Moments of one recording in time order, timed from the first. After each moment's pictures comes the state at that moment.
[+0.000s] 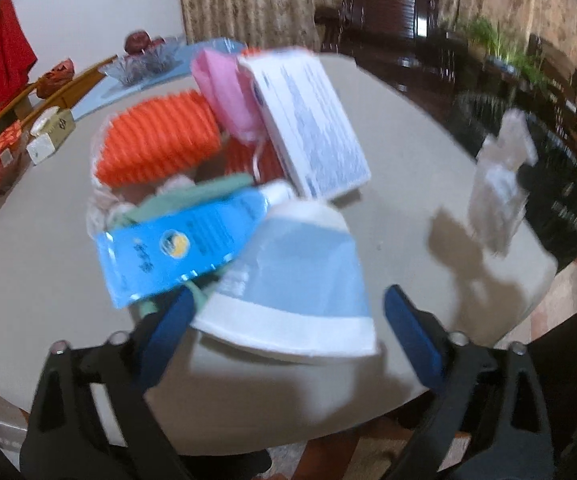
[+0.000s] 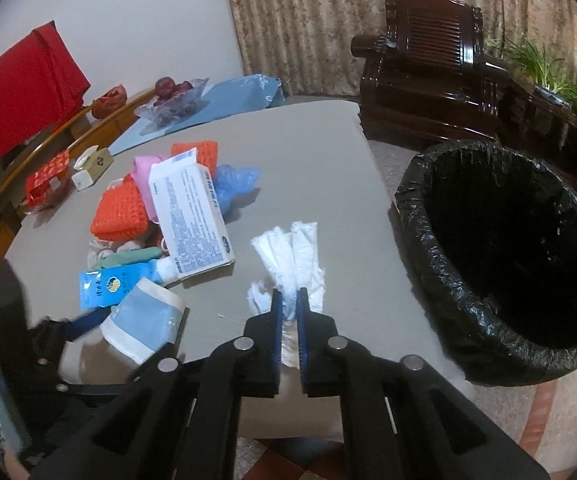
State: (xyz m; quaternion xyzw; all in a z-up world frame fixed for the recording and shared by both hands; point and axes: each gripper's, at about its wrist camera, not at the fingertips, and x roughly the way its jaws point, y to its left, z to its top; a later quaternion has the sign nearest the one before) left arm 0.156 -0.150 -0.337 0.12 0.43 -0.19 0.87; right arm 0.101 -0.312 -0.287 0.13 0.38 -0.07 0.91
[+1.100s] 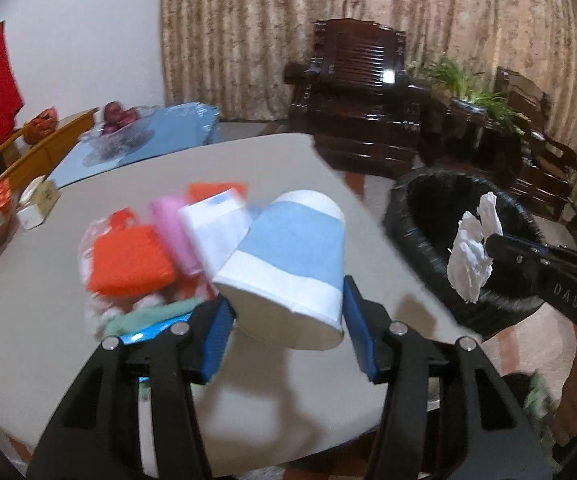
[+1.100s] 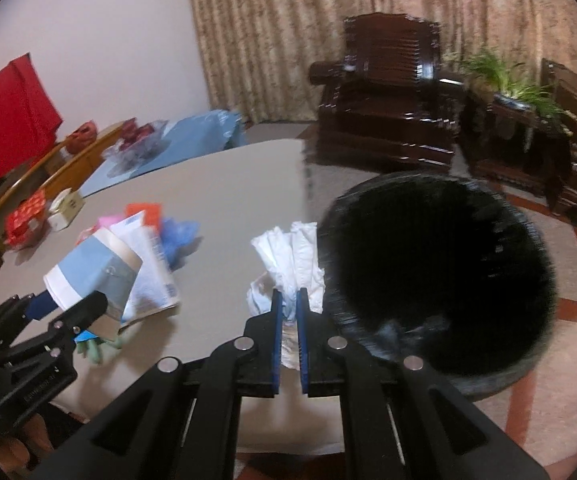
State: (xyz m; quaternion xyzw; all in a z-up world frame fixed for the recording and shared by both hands) left arm 0.139 -0.213 -0.232 0.09 0.34 -0.26 0.90; right arm 0.061 -0.384 -0.245 0.13 0.34 -0.14 0.92
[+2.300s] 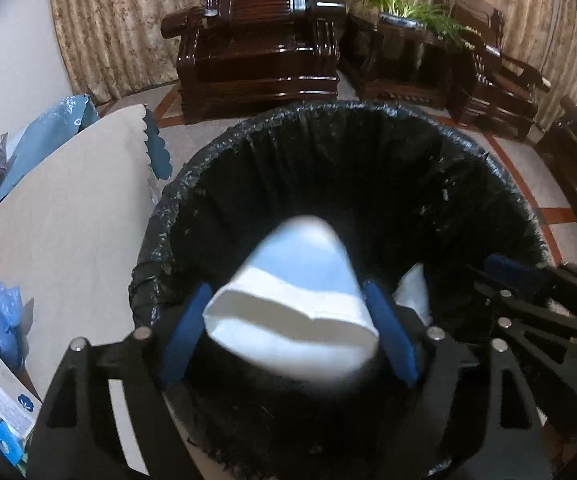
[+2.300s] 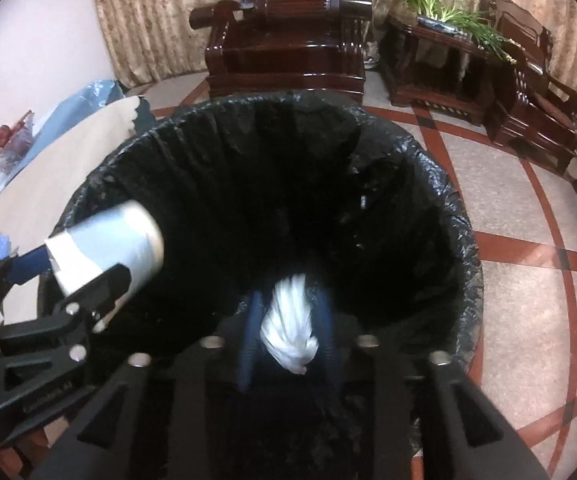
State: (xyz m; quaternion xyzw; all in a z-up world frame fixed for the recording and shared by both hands) left arm 0.179 -0.497 -0.326 0.19 0.43 -0.34 0.81; right arm 0.068 -0.592 -0.333 0.18 0.45 -0.25 0.84
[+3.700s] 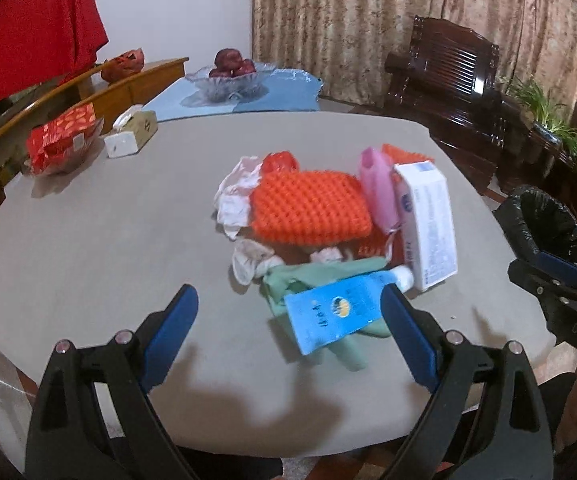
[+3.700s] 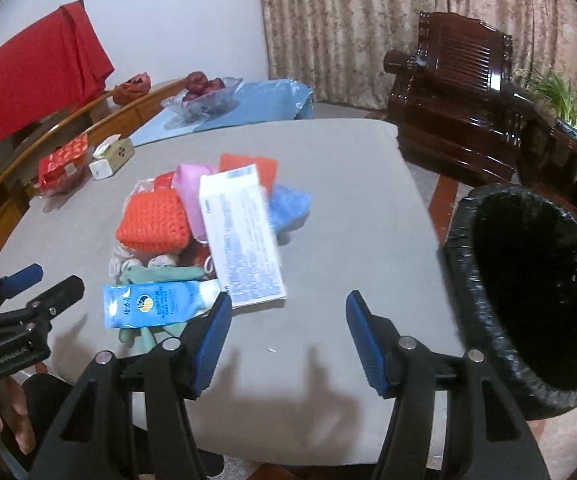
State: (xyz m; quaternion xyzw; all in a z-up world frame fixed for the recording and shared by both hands) left arm 0.187 -0.047 -0.252 0.04 0.39 -0.11 0.91; right arm 0.139 -0.259 -0.273 0.08 0.38 -0.04 0.92
